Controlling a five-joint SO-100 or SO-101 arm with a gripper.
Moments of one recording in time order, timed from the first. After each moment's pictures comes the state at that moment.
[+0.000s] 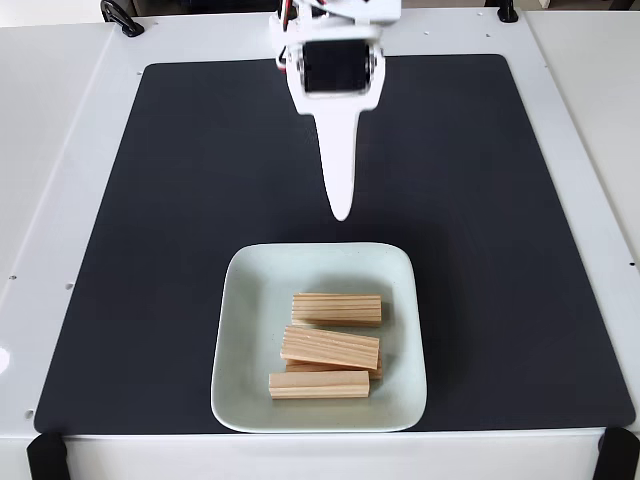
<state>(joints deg) -12.2 81.8 74.0 52.4 2.5</state>
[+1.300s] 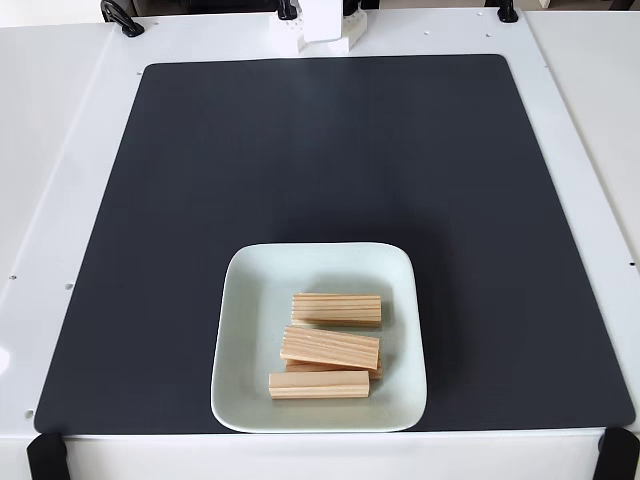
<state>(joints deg) -17.1 182.6 139.1 26.7 2.5</state>
